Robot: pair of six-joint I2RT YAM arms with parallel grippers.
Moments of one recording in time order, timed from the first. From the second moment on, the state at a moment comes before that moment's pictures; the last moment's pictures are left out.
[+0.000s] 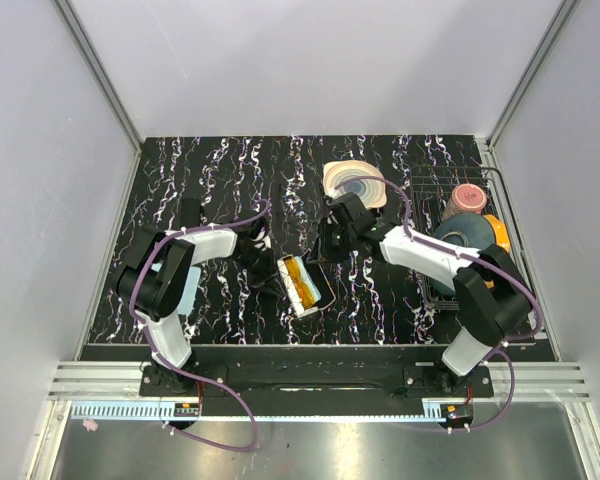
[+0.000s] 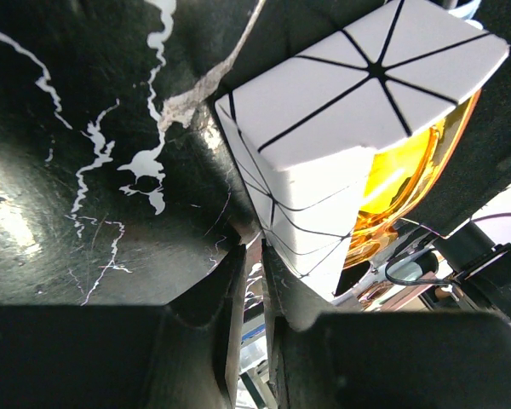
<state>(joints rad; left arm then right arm) -0.43 1.80 0.95 -0.53 0.54 -0.68 0.69 1.67 1.08 -0.25 -0.27 0.68</state>
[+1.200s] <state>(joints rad) -0.43 1.84 1.02 -0.53 0.53 -0.66 0.60 1.82 1.18 -0.37 -0.47 0.69</state>
